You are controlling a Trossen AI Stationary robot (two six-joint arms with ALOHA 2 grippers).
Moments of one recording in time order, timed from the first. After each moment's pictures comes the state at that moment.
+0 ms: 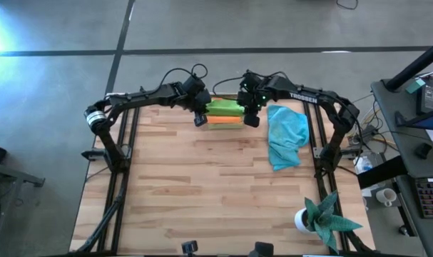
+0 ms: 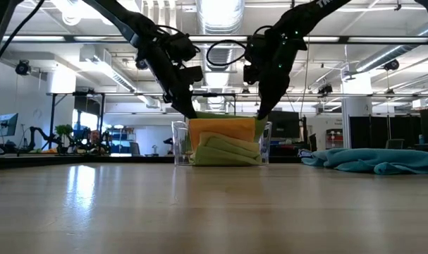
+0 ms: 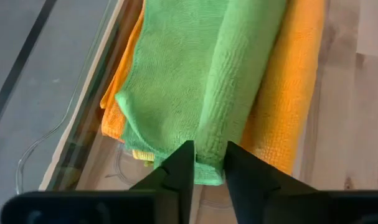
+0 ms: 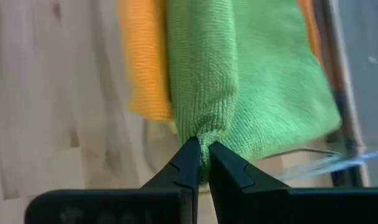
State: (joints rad) left arm 0.58 1.71 1.30 -0.48 0.11 0.30; right arm -0.57 1.80 1.45 -0.86 -0.15 -0.42
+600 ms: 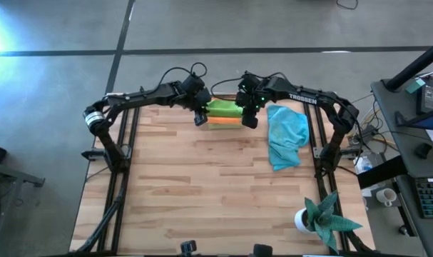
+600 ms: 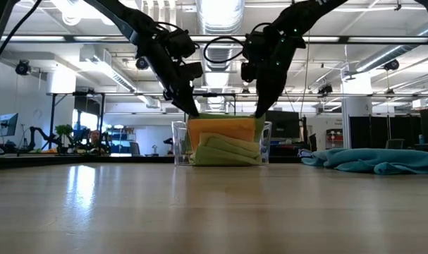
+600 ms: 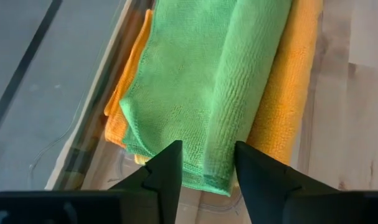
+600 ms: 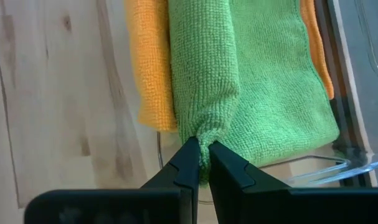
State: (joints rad) left arm 0.58 1.70 1.31 -0.48 0.11 0.30; right arm -0.55 1.79 1.47 -0.86 -0.16 -0.38
